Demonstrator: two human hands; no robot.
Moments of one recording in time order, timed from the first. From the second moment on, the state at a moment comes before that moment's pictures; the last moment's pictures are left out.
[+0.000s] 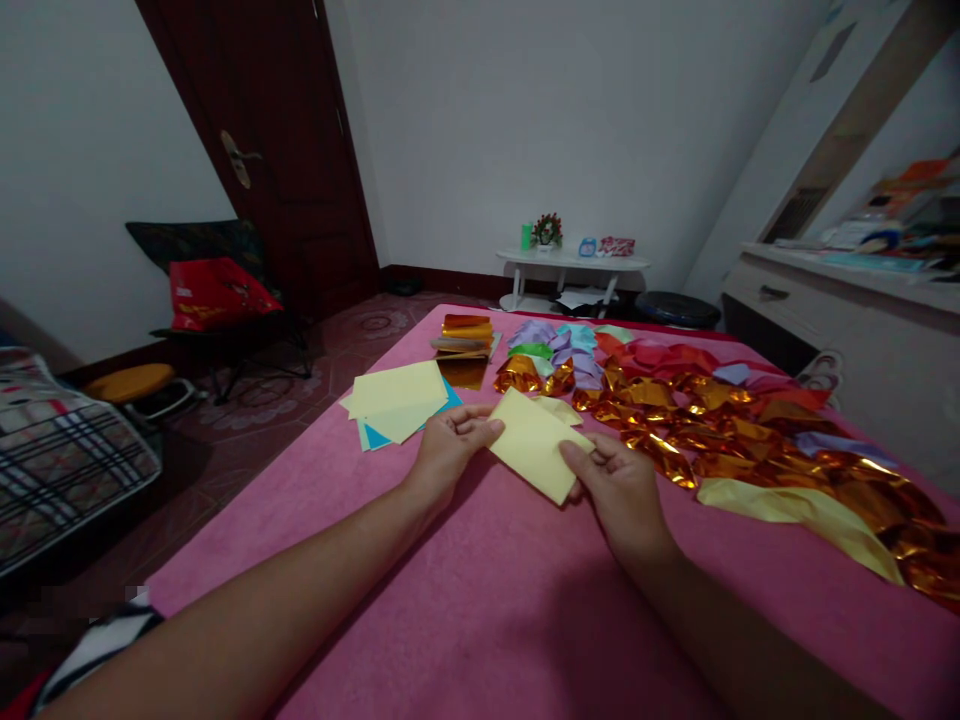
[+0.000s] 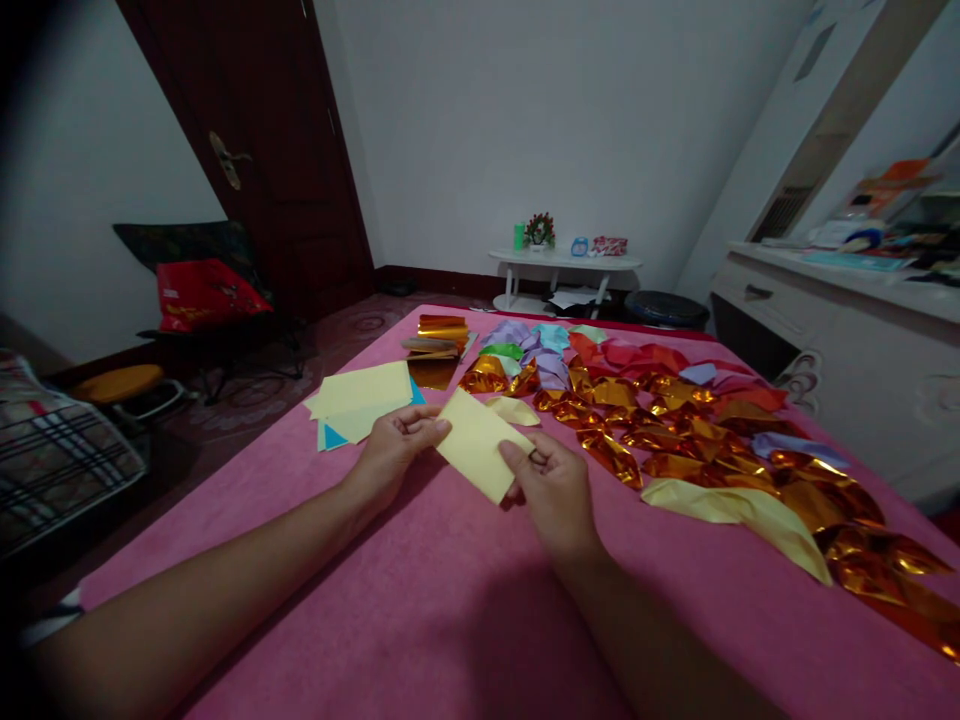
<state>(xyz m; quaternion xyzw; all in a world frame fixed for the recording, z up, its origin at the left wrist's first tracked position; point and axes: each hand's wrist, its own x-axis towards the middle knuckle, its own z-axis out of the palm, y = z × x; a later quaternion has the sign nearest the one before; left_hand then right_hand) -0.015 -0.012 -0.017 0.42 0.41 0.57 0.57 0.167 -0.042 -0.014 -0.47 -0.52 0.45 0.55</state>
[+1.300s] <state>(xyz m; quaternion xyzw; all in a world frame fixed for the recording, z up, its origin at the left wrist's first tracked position) -0.016 -0.016 -0.017 0.55 0.47 0.49 0.48 0.180 -0.033 -0.019 -0.39 -0.52 0.53 0.54</state>
